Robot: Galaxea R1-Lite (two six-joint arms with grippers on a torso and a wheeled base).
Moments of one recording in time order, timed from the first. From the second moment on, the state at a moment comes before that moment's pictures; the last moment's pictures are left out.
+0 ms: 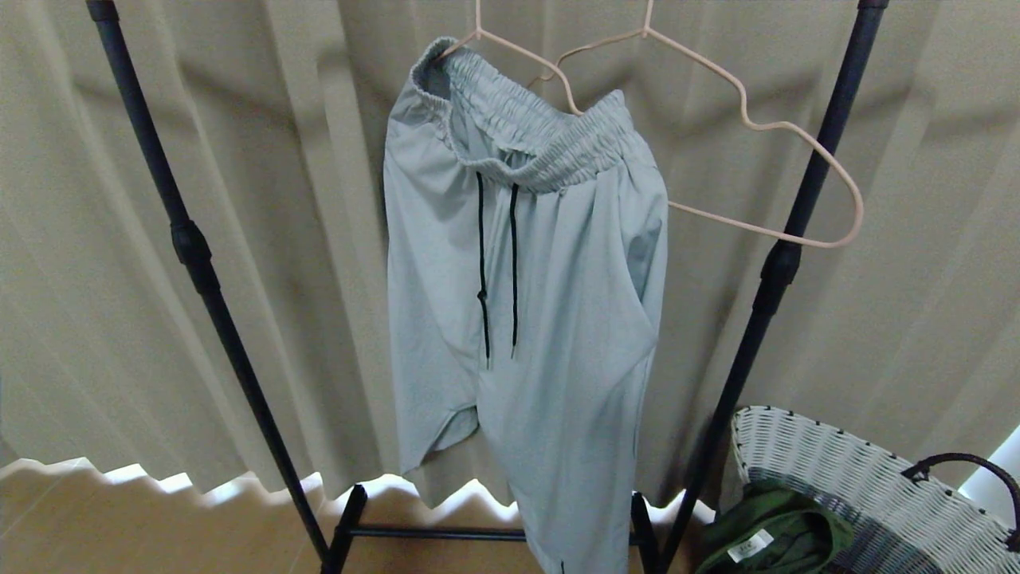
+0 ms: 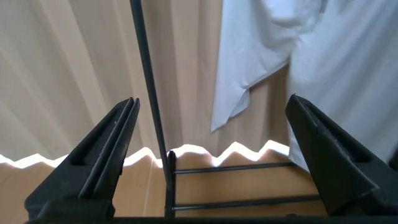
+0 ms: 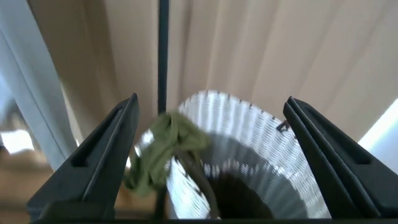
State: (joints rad) left arm 0.00 0.00 0.00 -0.01 -0.07 0.06; right arm 0.00 0.03 -0.05 0.06 -0.04 -0.11
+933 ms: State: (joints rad) left arm 0.00 0.00 0.00 -0.01 -0.07 0.04; right arm 0.02 1.19 -0.37 0.08 -0.04 -0.36
